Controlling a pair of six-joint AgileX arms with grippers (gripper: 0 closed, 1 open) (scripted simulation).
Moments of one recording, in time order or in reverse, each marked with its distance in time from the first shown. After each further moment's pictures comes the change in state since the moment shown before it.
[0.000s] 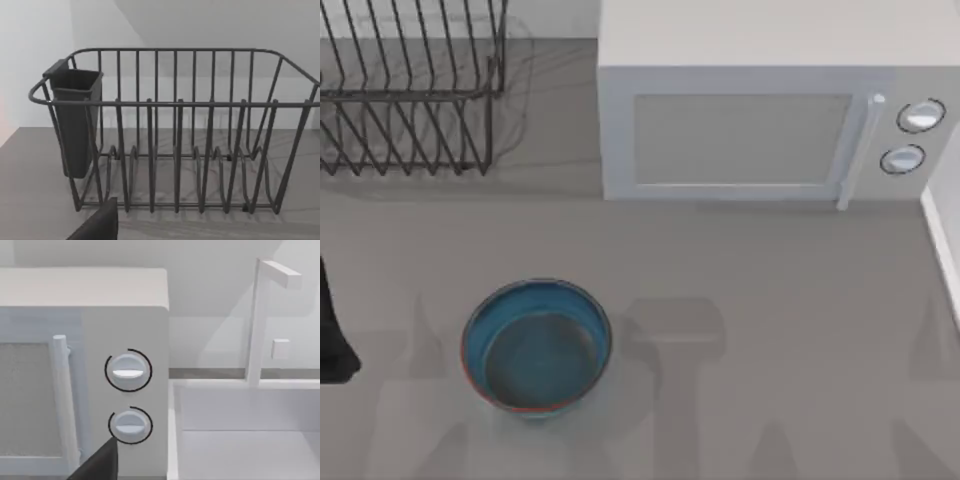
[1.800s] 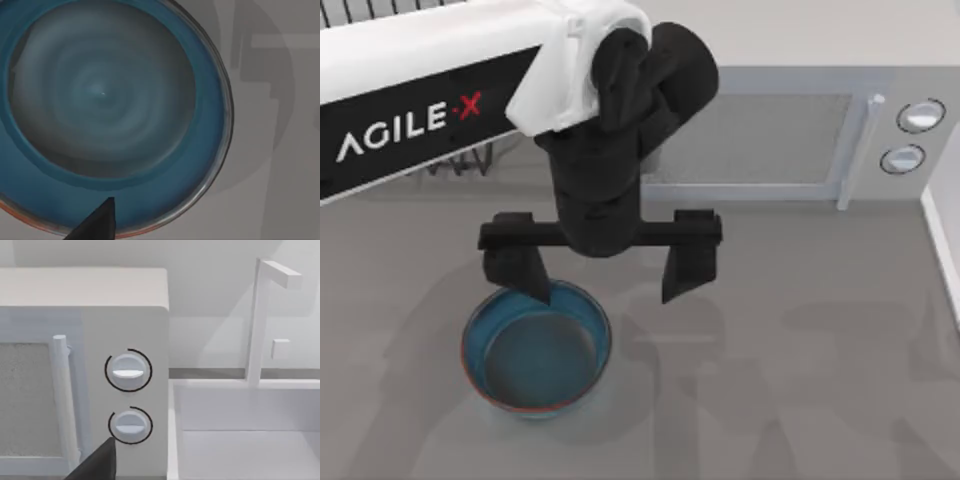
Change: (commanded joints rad) left arm -0.739 1.917 1.593 -1.245 0.001 -0.713; right arm 0.000 0.000 0.000 0.000 0.000 0.000
